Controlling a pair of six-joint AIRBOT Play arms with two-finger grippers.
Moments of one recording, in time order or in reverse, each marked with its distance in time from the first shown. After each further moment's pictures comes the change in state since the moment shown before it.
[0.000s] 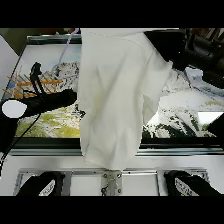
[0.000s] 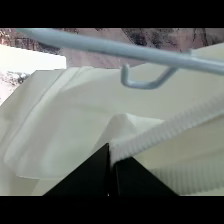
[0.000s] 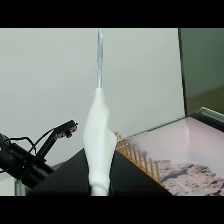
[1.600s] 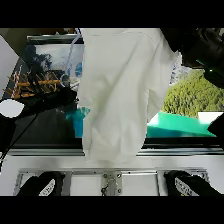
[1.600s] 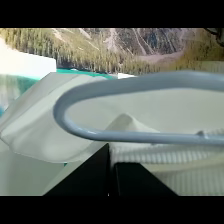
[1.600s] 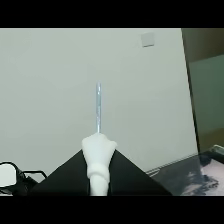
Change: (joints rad) left arm 0.034 0.000 0.000 -0.056 -0.002 0.020; right arm 0.000 0.000 0.000 0.171 -0.010 -0.056
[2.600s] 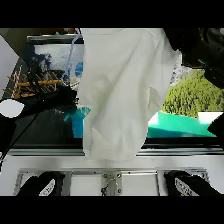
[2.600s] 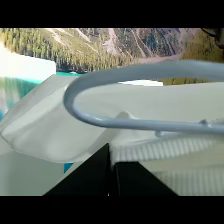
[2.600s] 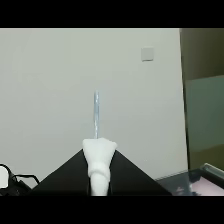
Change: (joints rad) left arm -0.001 0.000 0.001 0.002 0.008 0.000; right arm 0.000 0.000 0.000 0.051 0.002 -0.110
